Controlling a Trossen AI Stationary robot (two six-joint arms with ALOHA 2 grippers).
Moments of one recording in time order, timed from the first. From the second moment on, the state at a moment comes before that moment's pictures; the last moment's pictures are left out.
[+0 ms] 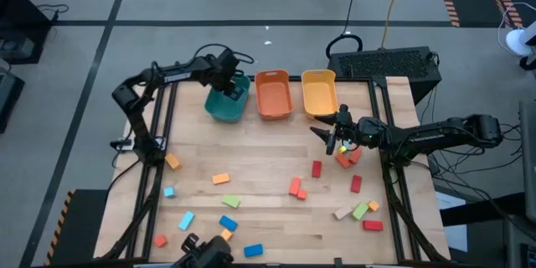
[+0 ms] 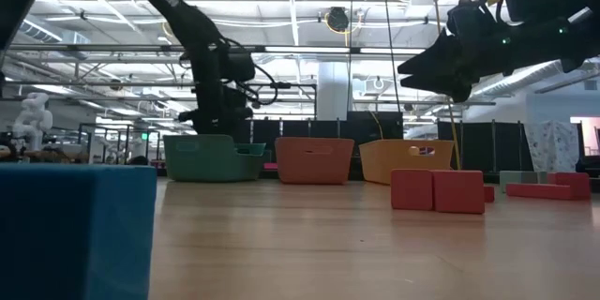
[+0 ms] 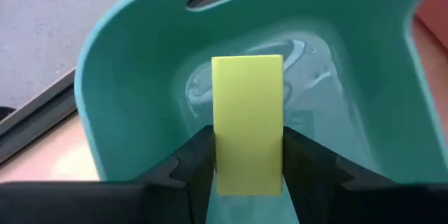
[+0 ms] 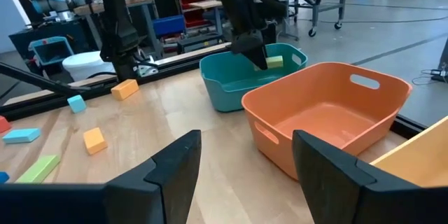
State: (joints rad) left arm 0.78 1.81 1.24 -0.66 -0.09 -0.17; right arm -0.13 0.98 0.20 0.65 0.24 0.22
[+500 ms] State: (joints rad) left arm 0.82 1.83 1.27 -0.67 -0.22 -0.24; right arm -0.13 0.98 0.20 0.58 0.24 0.22
